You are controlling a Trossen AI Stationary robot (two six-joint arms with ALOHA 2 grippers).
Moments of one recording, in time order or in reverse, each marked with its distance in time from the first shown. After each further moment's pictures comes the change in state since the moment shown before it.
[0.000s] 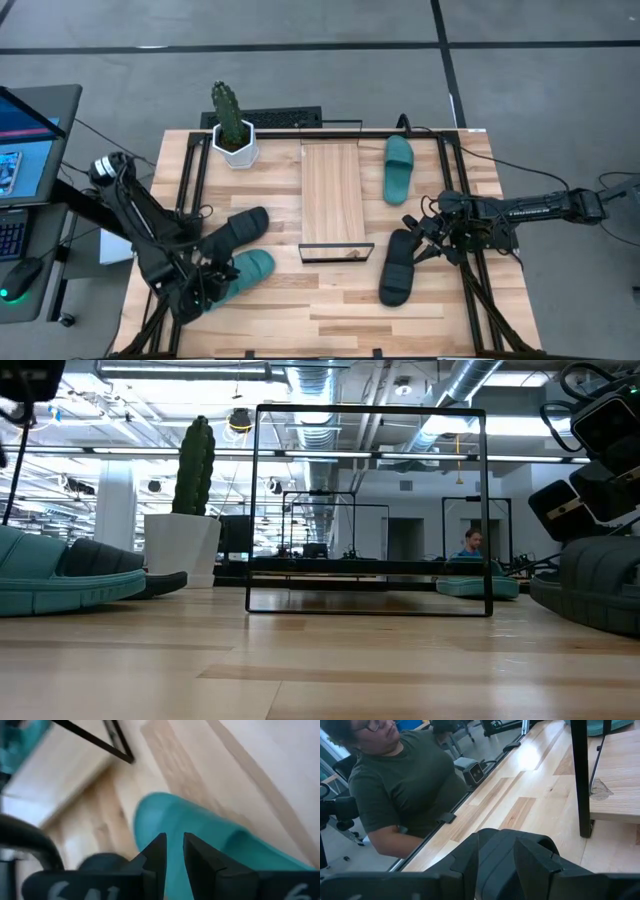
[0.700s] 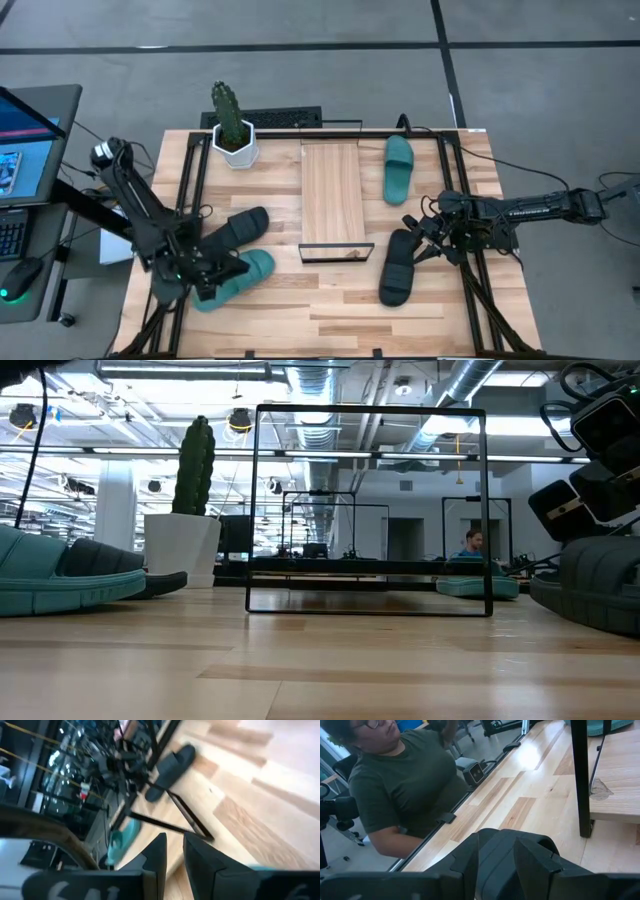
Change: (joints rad) left arm 0.008 -0.255 -0.226 0.647 -0.332 0.843; right arm 0.000 0.000 0.000 0.000 0.000 0.000
